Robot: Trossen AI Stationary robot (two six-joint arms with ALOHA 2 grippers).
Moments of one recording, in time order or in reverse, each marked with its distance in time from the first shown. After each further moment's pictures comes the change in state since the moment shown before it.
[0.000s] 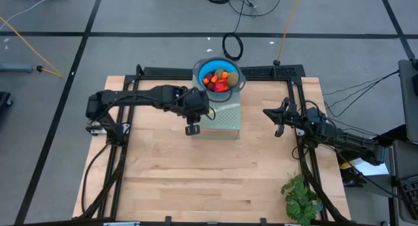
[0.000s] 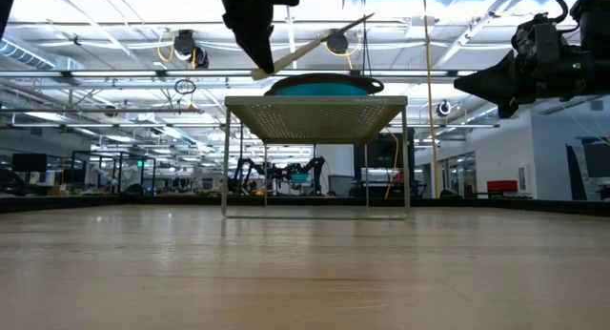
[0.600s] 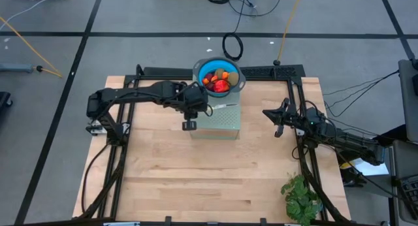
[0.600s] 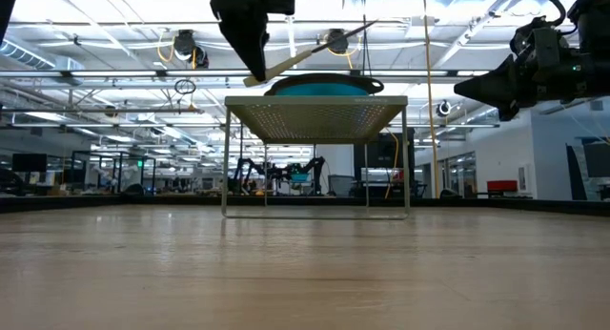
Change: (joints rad) left arm 0.059 0.002 0.000 -0.040 -0.004 0.128; right arm 0.000 0.000 0.000 -0.031 0.000 0.000
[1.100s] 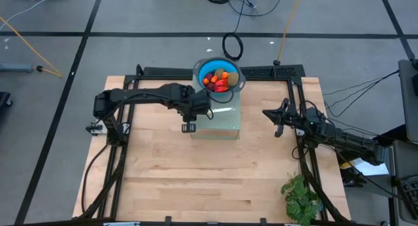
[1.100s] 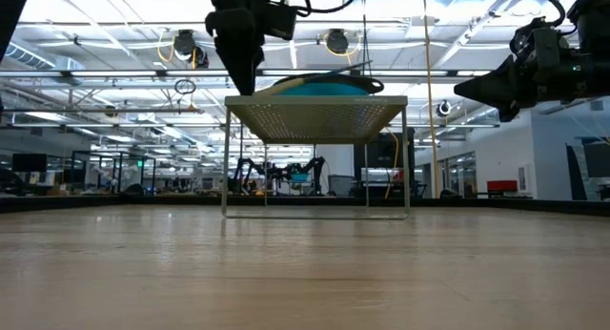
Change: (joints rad) left arm 0.005 0.074 0.003 -0.100 -0.001 -0.037; right arm 0.000 0.000 0.000 -0.004 0.000 0.008
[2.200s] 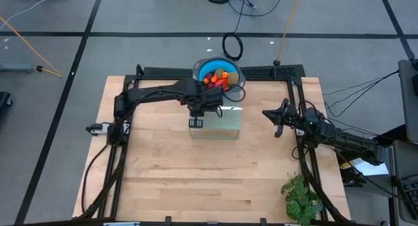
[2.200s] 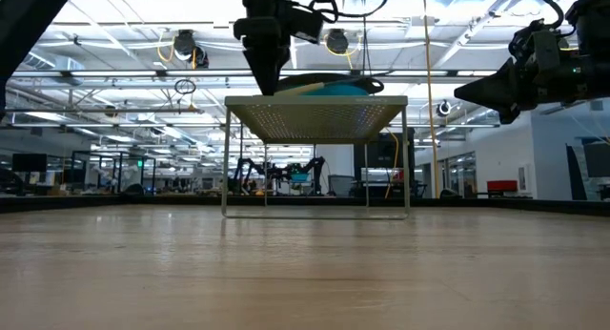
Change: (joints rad) left arm 0.013 0.234 0.368 -0.252 -0.071 0.089; right arm 0.000 0.000 0.000 -0.022 0.000 0.000
